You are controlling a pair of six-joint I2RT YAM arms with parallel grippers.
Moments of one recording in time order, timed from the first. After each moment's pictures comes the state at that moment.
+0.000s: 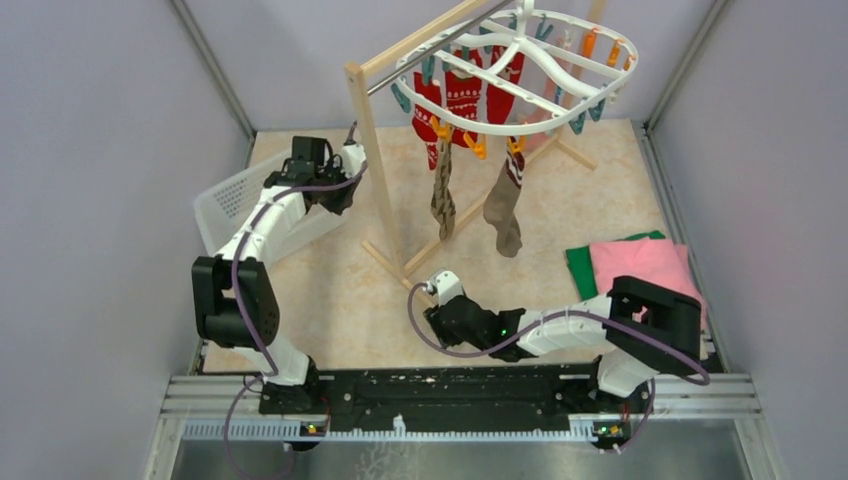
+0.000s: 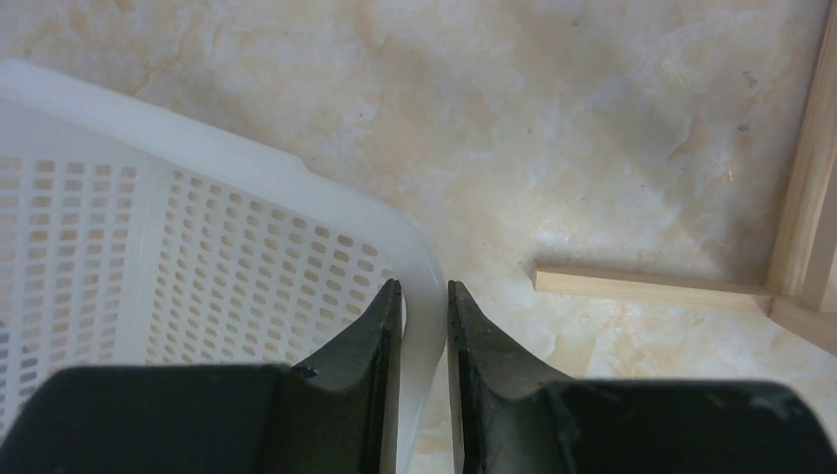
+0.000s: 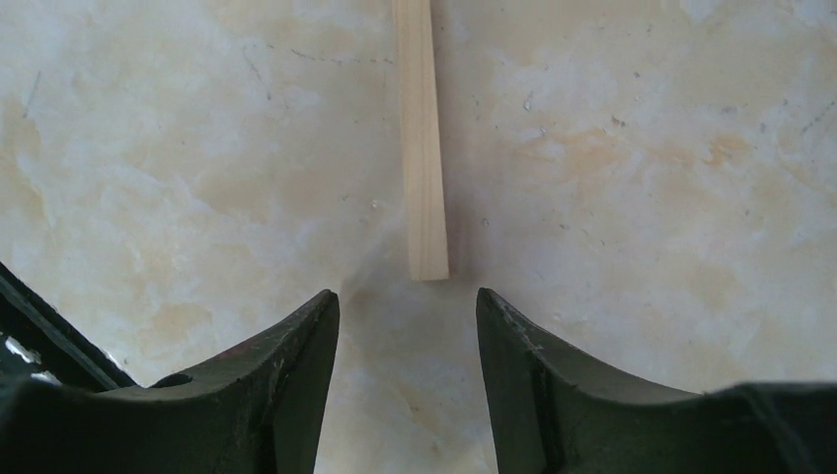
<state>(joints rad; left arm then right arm) -0.10 1.63 1.31 -0.53 0.28 0.55 1.25 1.53 0.59 0.22 0.39 0.39</state>
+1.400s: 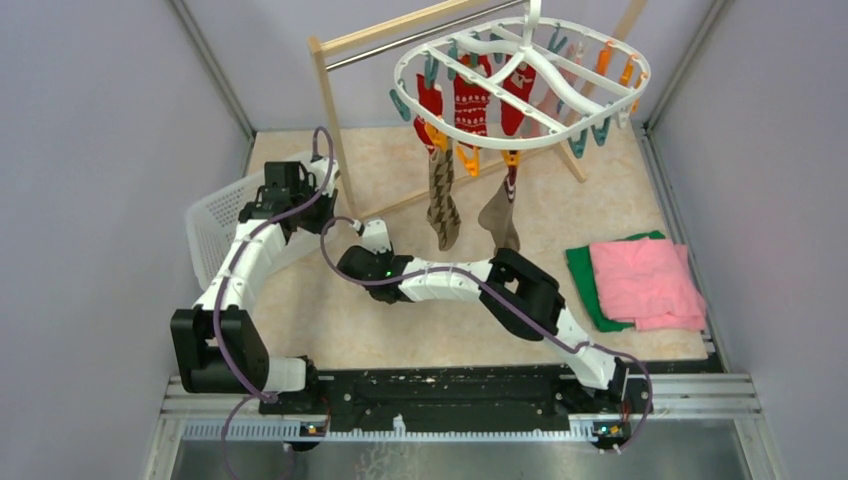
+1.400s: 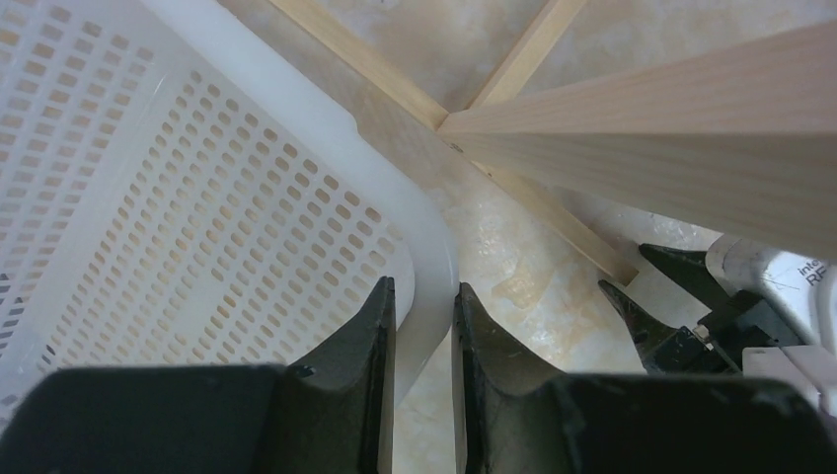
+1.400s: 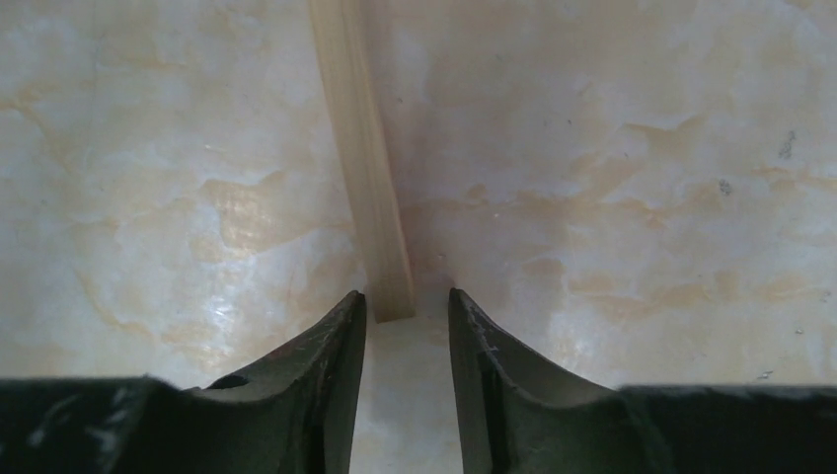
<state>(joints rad) -0.01 1.36 1.08 -0.53 0.24 0.35 1.18 2.30 1.74 -0.33 0.63 0.69</state>
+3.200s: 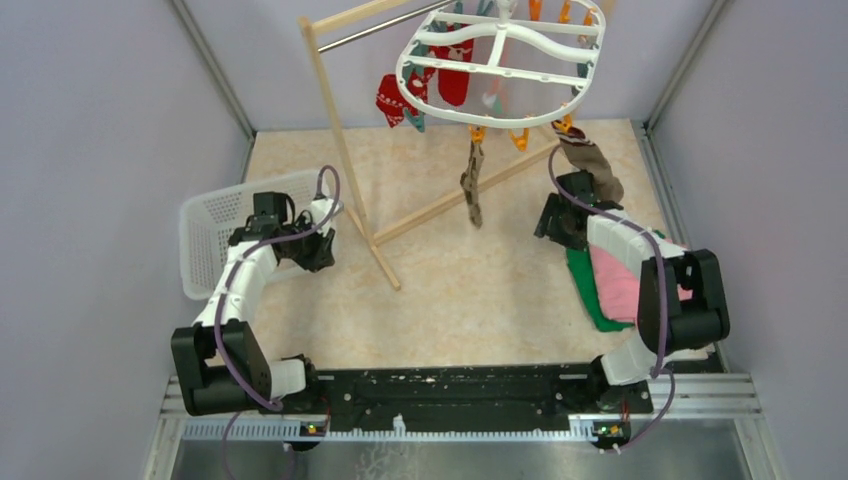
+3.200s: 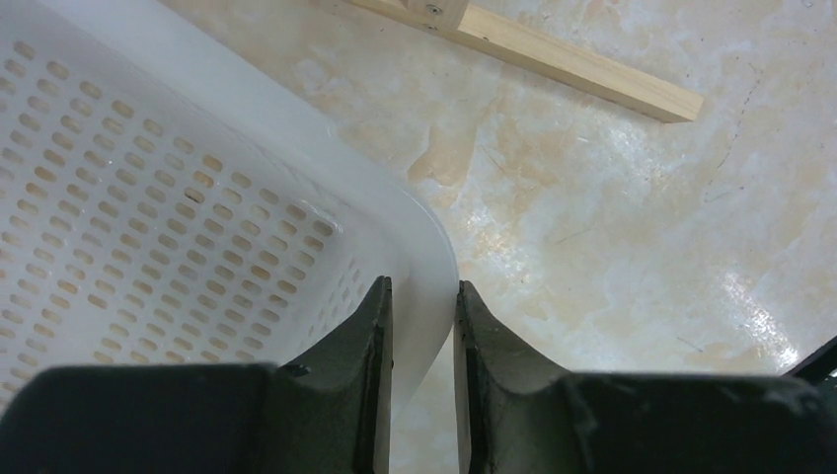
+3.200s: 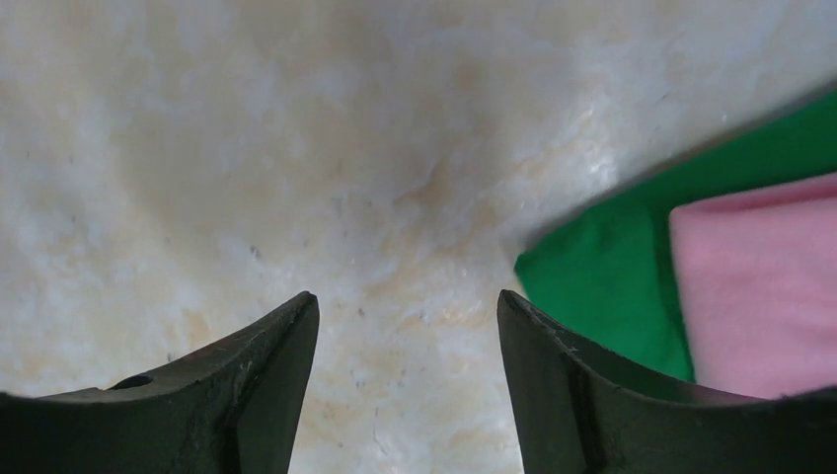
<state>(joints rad) 0.11 1.28 0.89 -0.68 0.50 0.63 0.25 1.52 0.95 -0.44 0.18 0.54</state>
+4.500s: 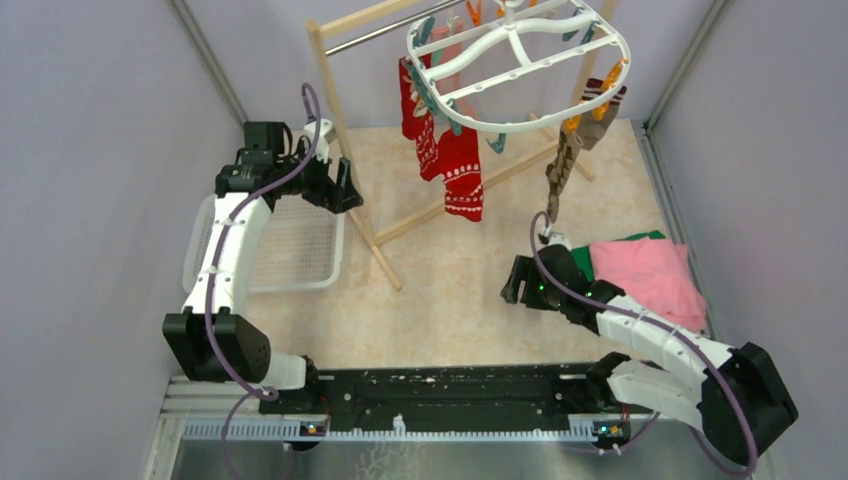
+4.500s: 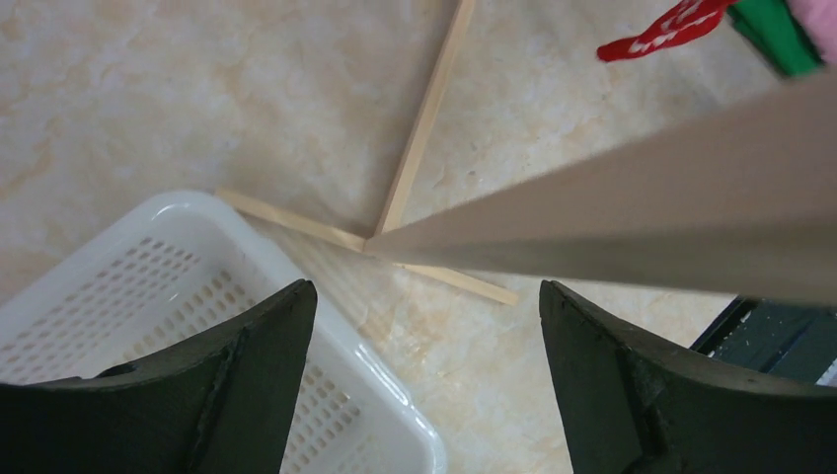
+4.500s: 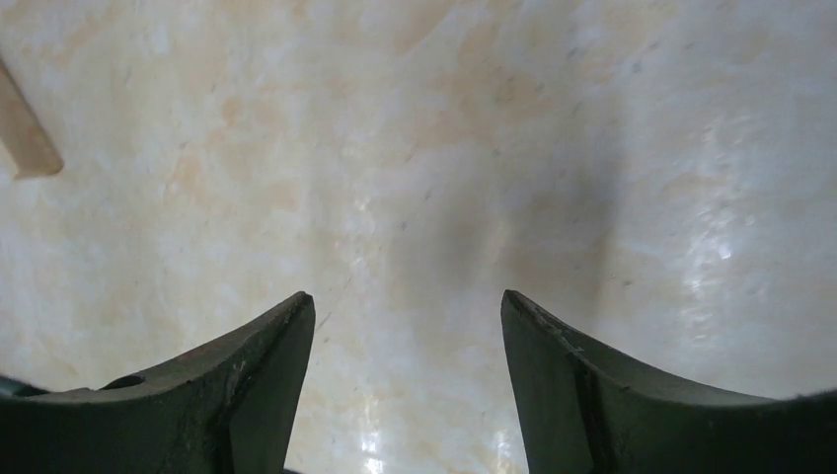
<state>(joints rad) 0.01 1.41 1.46 -0.85 0.64 0.30 0.55 1.03 0.48 -0.28 0.07 0.68</state>
